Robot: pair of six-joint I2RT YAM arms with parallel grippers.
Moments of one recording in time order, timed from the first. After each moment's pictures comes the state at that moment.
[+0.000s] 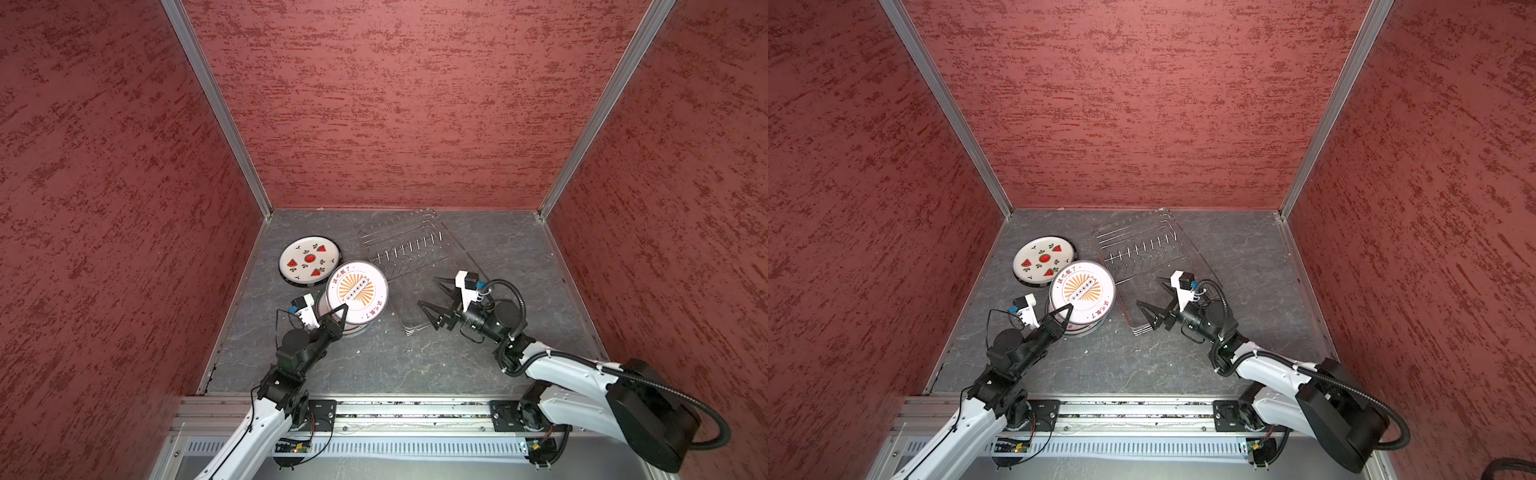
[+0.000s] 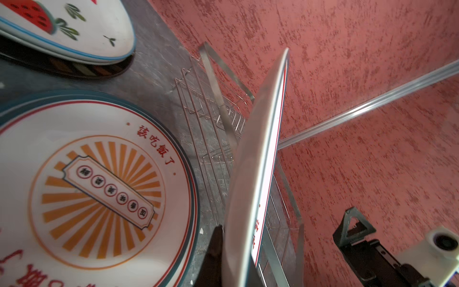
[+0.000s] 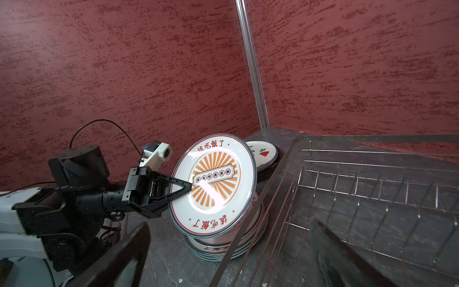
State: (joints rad) left arm -0.34 0.33 0.01 0.16 0.11 -1.02; right arm 0.69 1.15 0.31 0.96 -0.35 0.32
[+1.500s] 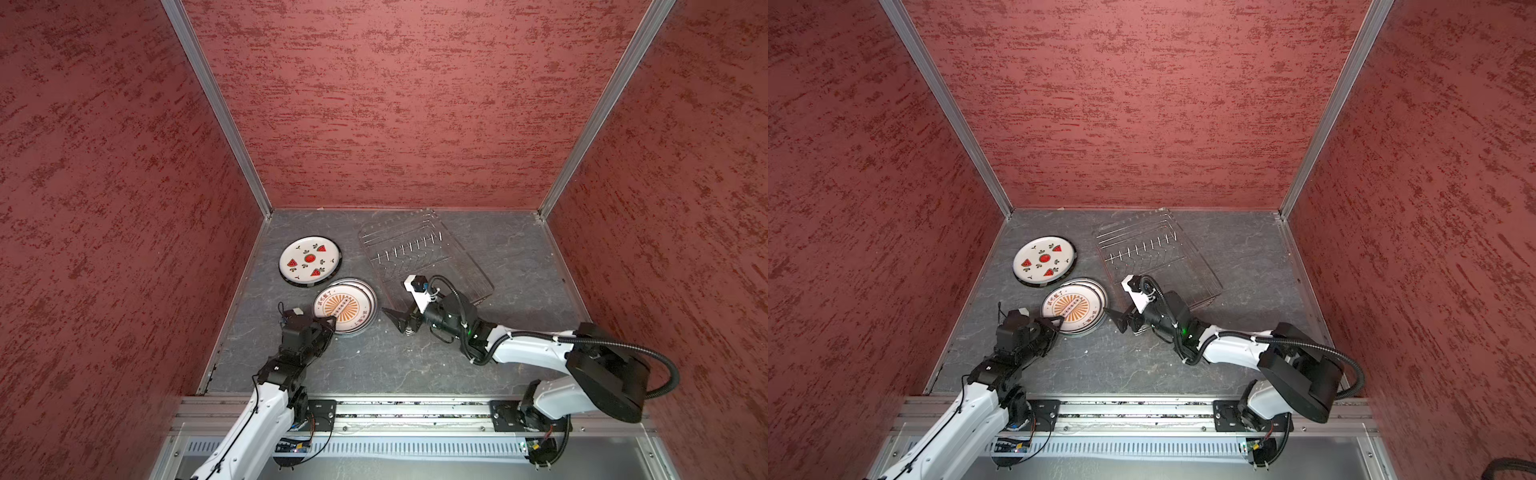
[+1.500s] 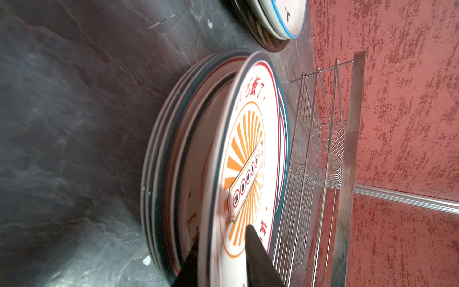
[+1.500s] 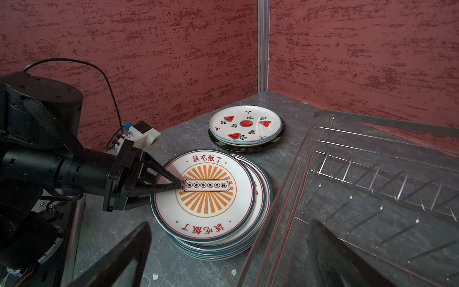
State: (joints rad) left arm -0.21 0.54 0.12 -0.19 0.10 -1.27; right arm 0.91 1.46 0.59 0.76 -0.10 0.11
